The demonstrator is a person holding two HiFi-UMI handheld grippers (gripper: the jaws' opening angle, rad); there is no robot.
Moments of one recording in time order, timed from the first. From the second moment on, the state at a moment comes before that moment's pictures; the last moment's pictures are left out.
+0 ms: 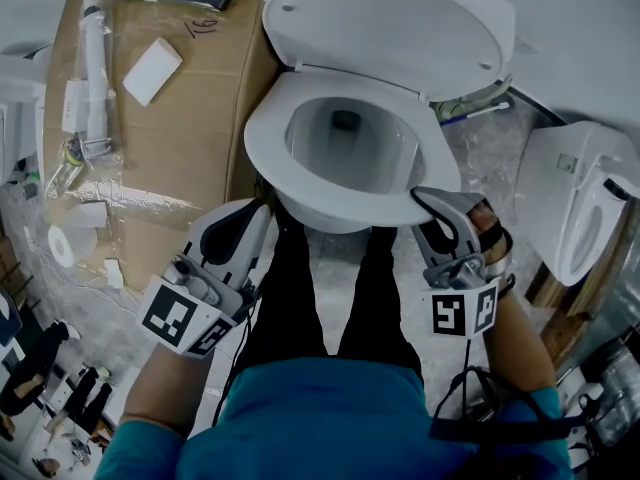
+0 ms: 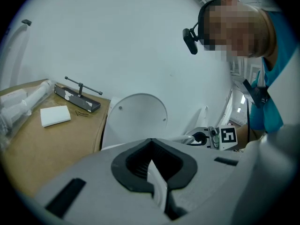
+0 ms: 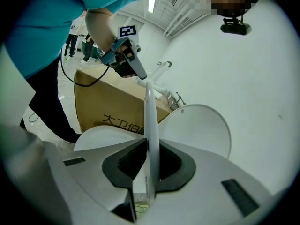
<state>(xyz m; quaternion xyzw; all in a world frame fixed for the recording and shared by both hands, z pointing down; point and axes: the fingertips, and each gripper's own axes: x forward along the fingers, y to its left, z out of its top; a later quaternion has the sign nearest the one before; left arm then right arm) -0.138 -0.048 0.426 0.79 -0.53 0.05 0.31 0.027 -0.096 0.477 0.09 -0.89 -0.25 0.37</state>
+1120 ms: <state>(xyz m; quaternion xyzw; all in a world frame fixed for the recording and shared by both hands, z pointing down) -0.121 -0.062 0.418 0.80 -0.52 0.04 0.29 0.016 -0.167 0.442 0.13 -0.91 -0.22 0.34</state>
